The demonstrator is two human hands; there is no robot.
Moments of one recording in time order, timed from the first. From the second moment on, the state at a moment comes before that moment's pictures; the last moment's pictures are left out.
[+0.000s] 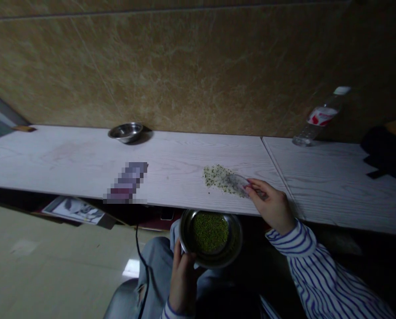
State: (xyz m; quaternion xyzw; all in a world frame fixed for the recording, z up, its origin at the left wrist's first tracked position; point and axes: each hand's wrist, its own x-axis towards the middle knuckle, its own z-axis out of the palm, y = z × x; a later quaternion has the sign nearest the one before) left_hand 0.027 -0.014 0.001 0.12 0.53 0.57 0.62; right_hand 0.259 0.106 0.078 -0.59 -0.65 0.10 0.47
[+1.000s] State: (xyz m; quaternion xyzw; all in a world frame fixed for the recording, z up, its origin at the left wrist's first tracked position) left_hand 0.006 0.016 0.027 0.10 0.53 0.54 0.65; right_hand 0.218 0.092 0.095 -0.53 -0.73 0.25 0.35
